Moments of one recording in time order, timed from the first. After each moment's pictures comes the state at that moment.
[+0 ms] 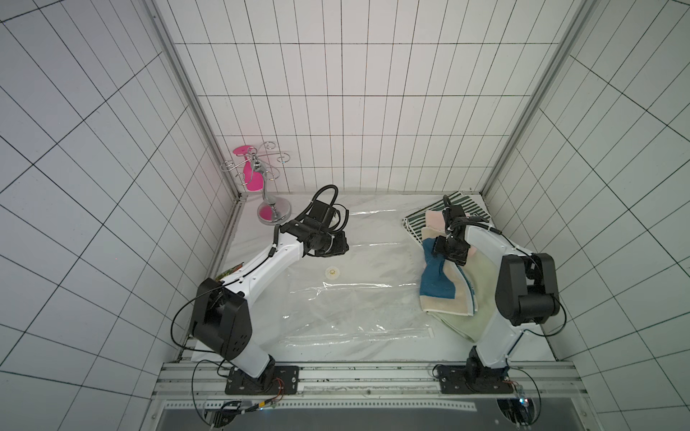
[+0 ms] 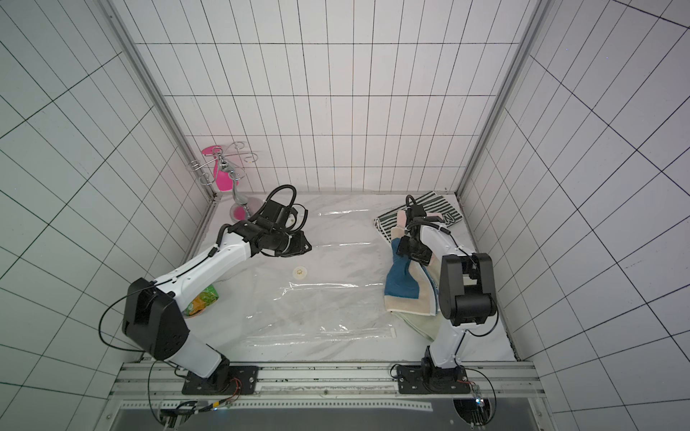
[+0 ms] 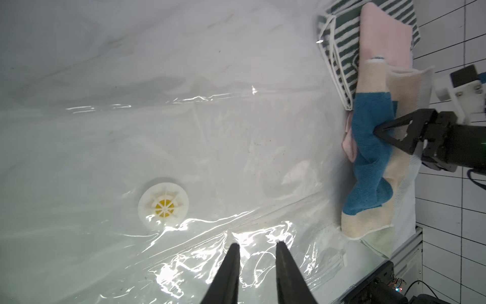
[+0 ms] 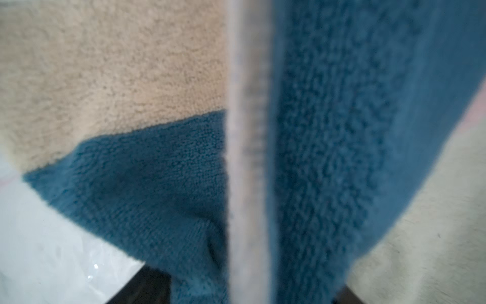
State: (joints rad) left arm -0.48 1.59 1.32 -0.74 0.28 -0.54; right arm 0.08 1.78 1.30 -0.88 0.09 0.48
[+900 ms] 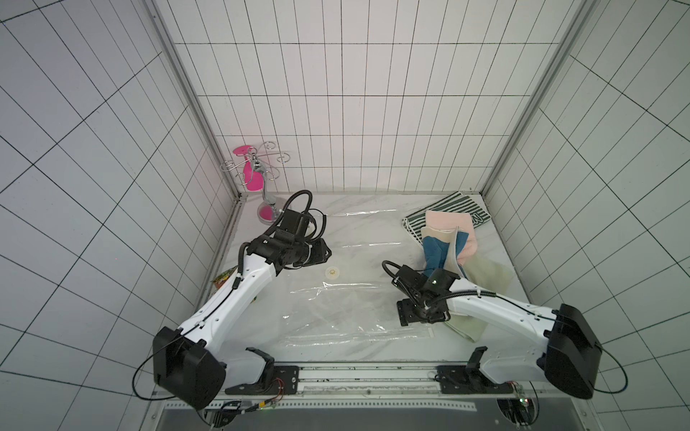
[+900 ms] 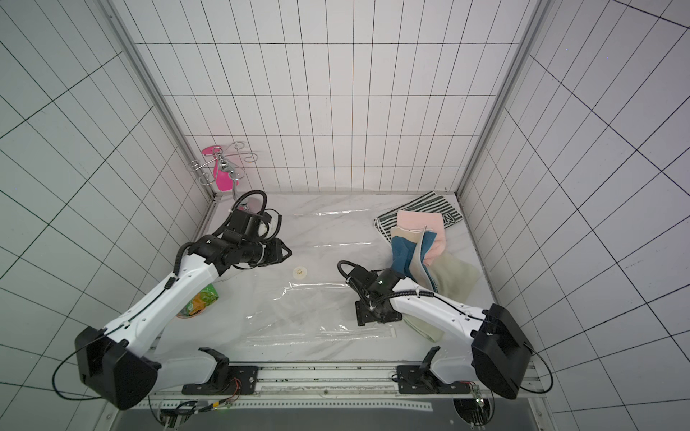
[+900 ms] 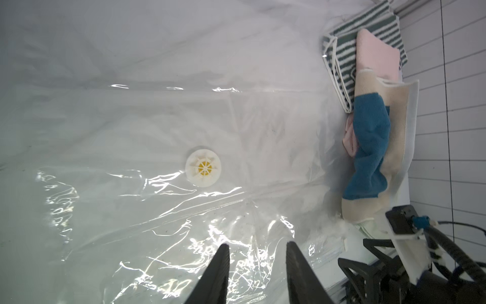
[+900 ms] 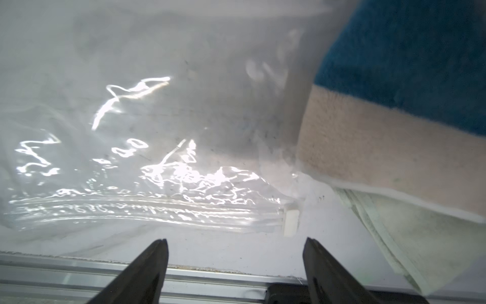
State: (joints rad) left arm -0.45 1.28 1.14 -0.80 0.27 -0.53; right arm 0.84 1.28 0.83 -1.04 0.06 0.77
